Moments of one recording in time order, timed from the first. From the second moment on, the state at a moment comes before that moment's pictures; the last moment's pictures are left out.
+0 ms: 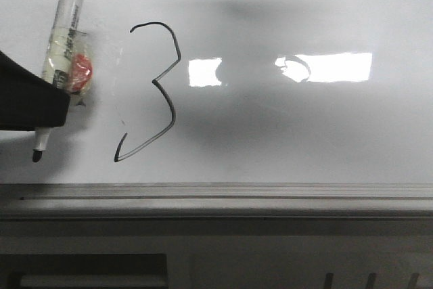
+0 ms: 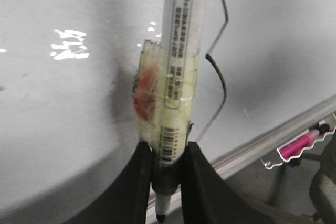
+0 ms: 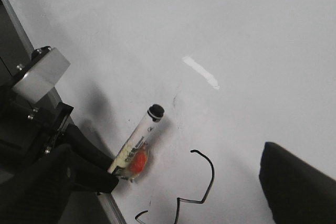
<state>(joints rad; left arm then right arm) -0.75 0.93 -0.41 -0.21 0.09 -0.24 0.83 1.16 -1.13 0.28 0.45 -0.31</state>
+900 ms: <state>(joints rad) -0.66 0.99 -0.41 -0.33 0.08 -0.25 0.83 1.16 -1.13 0.28 0.45 -0.31</state>
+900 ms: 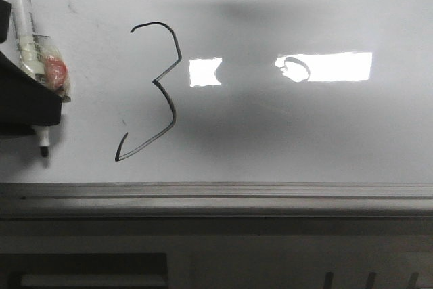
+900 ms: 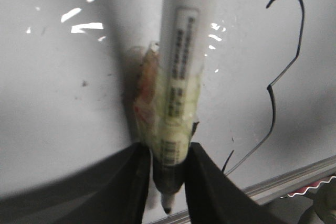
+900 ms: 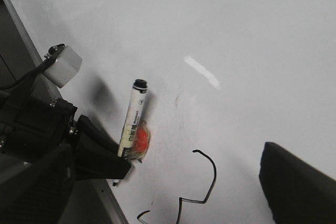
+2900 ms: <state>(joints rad) -0.66 0.00 -0.27 0.25 0.28 -0.25 0.83 0.28 -0.18 0.28 -0.04 -0.36</state>
